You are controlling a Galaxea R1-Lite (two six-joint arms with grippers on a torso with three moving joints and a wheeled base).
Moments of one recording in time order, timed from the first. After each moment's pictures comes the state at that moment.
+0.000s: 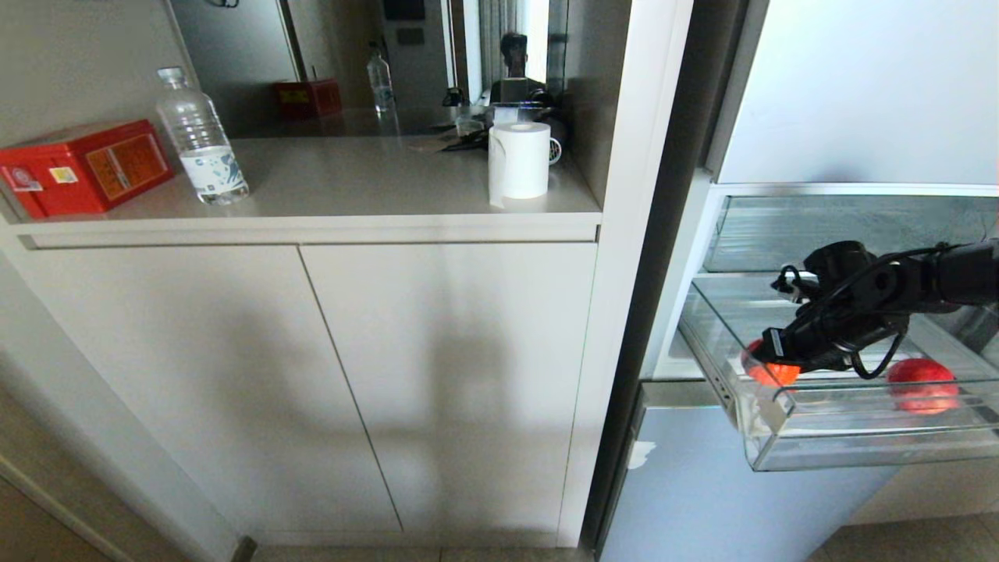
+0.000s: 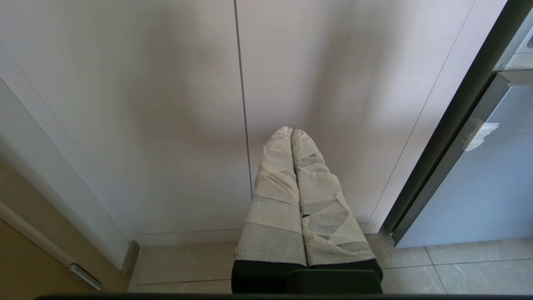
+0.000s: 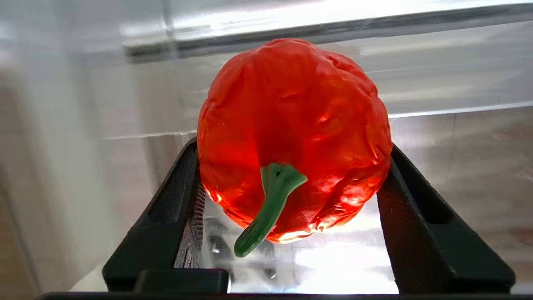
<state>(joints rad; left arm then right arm) 0.00 0.00 0.00 0.01 0.00 0.01 -0.14 2.24 -1.67 0.41 0.10 0.02</state>
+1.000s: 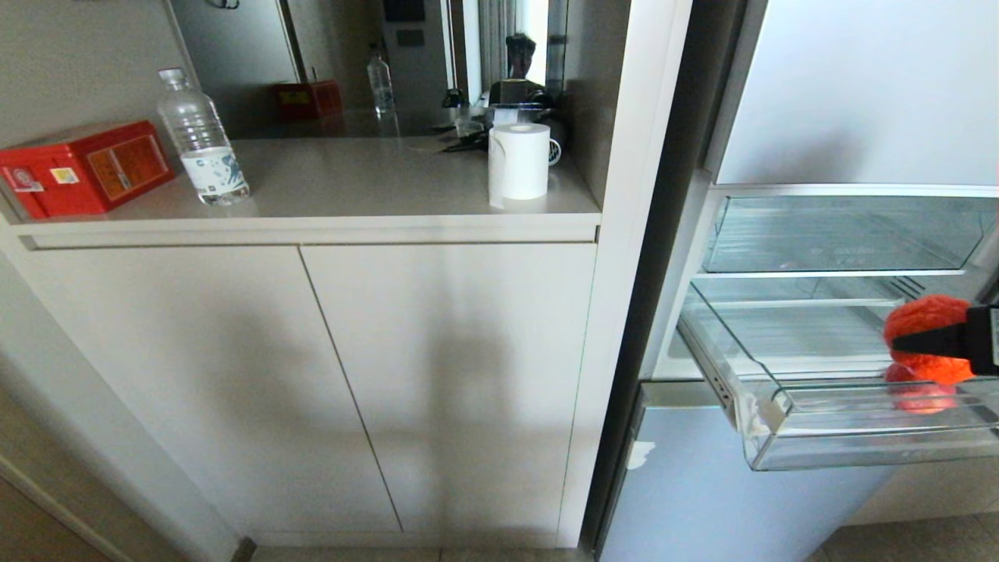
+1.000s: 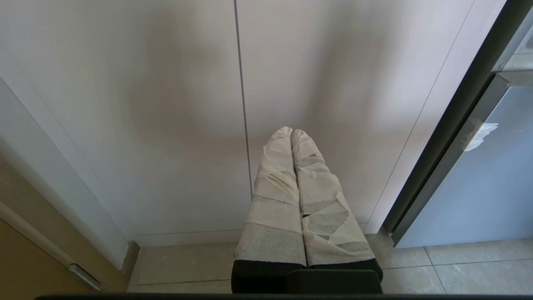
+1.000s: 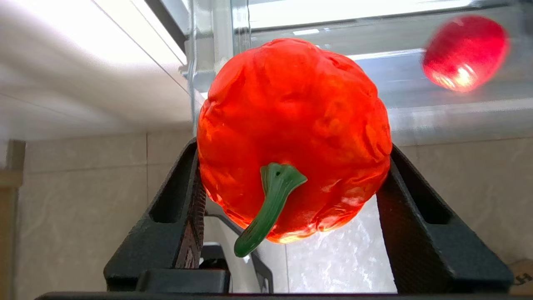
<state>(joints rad) 0.00 0.00 0.00 0.01 0.00 0.01 -0.15 1.28 -1.07 0.40 0.10 0.02</state>
